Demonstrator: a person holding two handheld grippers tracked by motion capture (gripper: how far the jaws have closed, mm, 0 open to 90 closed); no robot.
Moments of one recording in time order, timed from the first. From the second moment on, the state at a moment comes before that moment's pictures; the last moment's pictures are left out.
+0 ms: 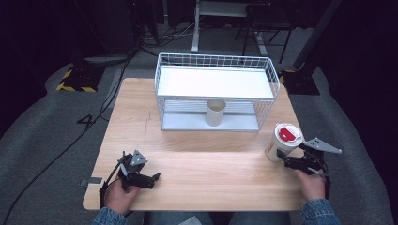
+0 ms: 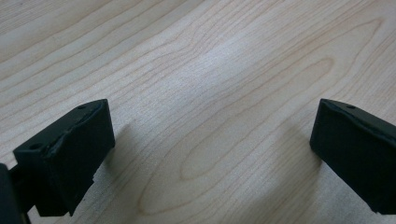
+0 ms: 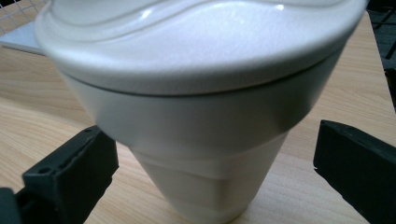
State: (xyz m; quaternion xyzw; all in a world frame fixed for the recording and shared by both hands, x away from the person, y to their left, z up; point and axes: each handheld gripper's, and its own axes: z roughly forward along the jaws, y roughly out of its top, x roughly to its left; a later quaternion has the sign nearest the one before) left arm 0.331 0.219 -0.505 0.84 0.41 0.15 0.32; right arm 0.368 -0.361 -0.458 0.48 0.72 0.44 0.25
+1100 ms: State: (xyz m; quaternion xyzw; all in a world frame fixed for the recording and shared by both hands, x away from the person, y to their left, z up) left arm 0.331 0.219 -0.505 0.84 0.41 0.15 0.32; right arm 0.383 -0.351 -0.477 0.45 0.71 0.48 0.26
